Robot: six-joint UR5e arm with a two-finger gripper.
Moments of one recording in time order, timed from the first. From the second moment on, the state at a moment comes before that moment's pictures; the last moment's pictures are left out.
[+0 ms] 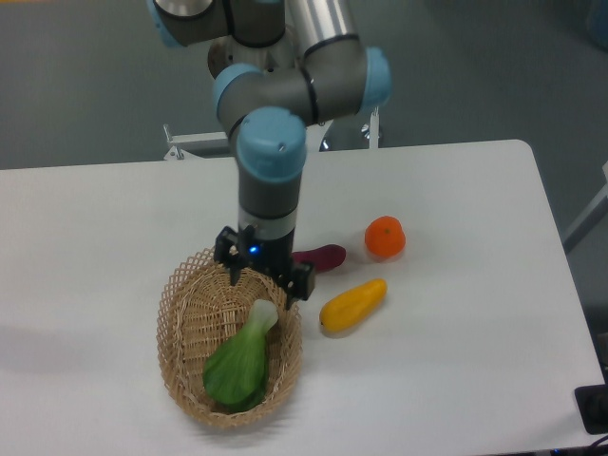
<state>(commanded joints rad) 2.24 -1.90 -1.78 -0.88 1.42 0.71</state>
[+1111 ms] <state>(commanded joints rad) 2.24 -2.03 -1.78 -0.79 1.50 0.72</state>
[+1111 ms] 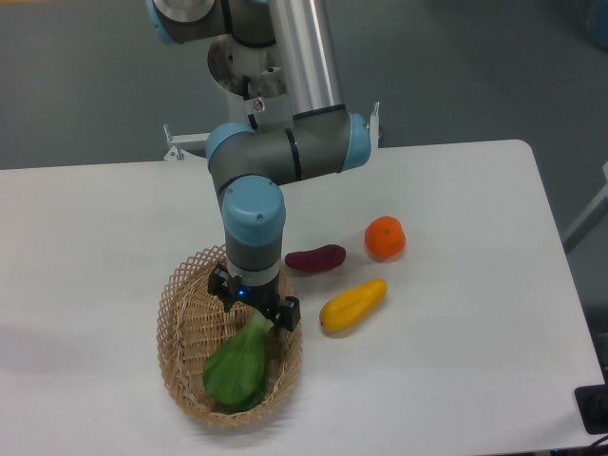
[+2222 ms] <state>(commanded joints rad) 2.22 -2.02 -1.77 -0.79 1.54 0.71</state>
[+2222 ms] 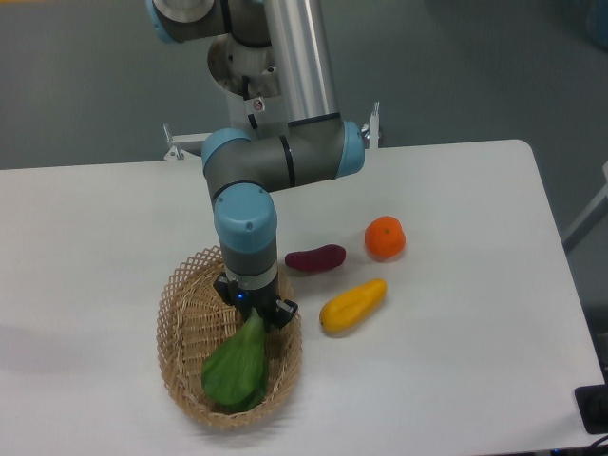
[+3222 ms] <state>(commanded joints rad) 2.43 -1.90 -1.65 -0.84 1.43 0.89</state>
